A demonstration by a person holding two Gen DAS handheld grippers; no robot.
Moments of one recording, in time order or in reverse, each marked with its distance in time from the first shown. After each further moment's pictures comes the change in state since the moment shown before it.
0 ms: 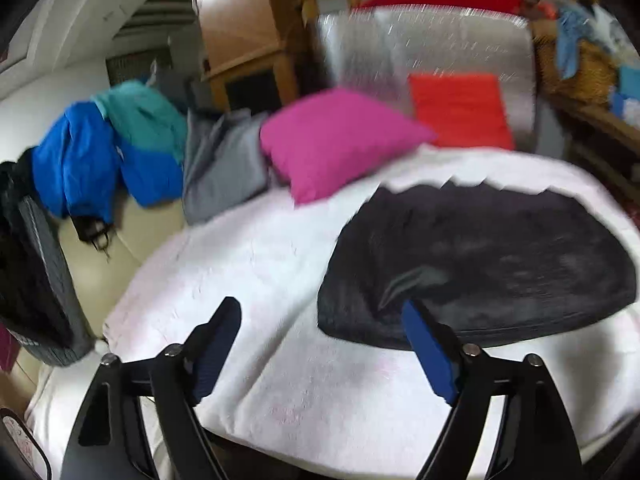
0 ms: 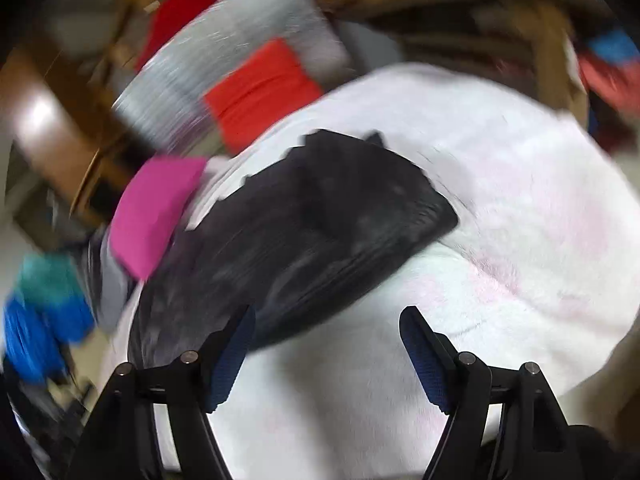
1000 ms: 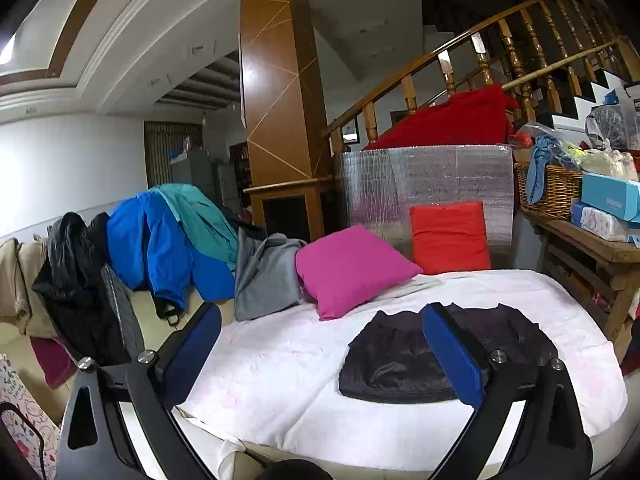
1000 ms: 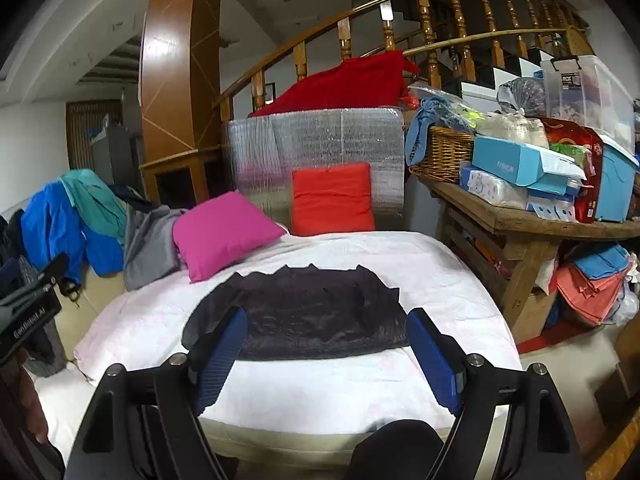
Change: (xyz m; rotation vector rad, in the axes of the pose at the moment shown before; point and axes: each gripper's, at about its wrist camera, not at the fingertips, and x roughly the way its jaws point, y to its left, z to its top) left arm -0.248 0.041 0.032 -0.078 -0.368 0.035; right arm -0.275 0.123 -0.030 -0.388 -0.350 -0.057
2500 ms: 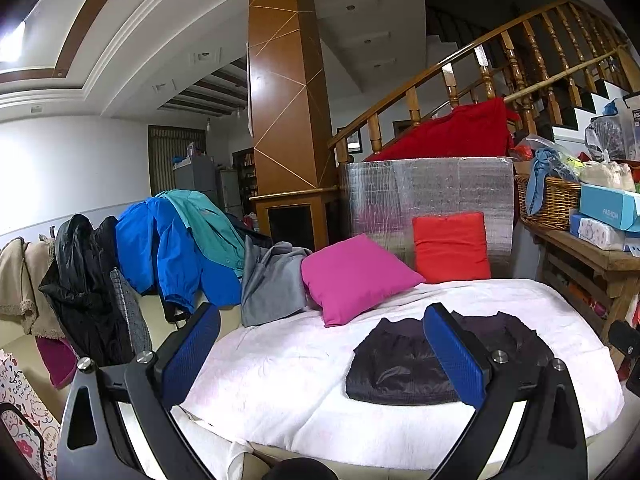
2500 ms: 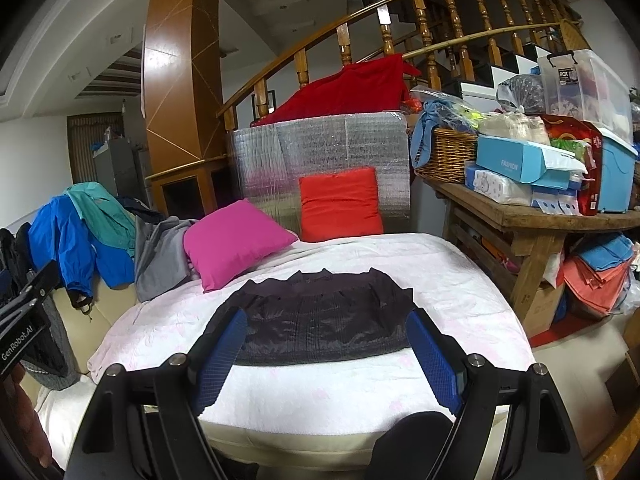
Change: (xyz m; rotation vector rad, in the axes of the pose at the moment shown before) left arm -0.019 0.019 0.001 -0.020 -0.025 0.005; right arm -0.003 0.014 -0.002 0.027 -0.015 0.028
